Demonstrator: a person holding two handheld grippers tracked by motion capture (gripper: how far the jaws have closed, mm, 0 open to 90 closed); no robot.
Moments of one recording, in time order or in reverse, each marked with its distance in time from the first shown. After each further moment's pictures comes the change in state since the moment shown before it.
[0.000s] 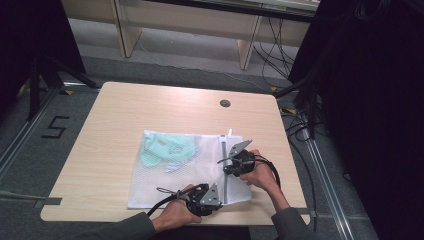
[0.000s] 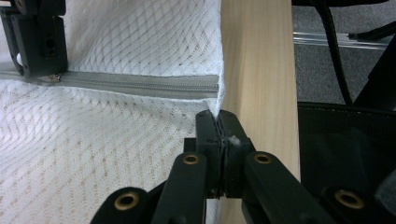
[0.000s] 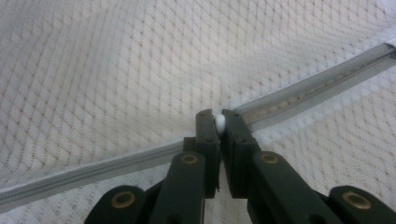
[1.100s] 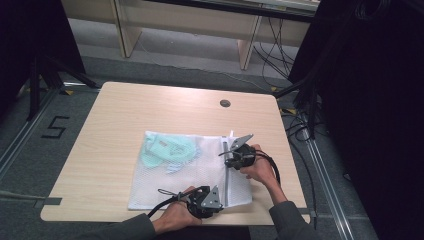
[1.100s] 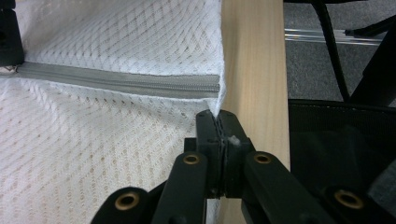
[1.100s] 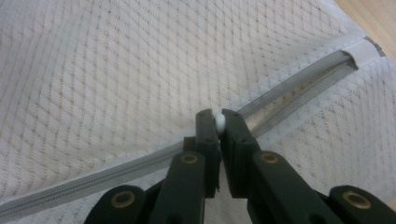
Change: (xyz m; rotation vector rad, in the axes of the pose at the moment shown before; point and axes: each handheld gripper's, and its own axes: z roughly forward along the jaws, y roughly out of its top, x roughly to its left) left arm -0.005 0.000 0.002 0.012 -0.014 0.017; right arm -0.019 0.003 0.005 -0.026 -0.048 0.053
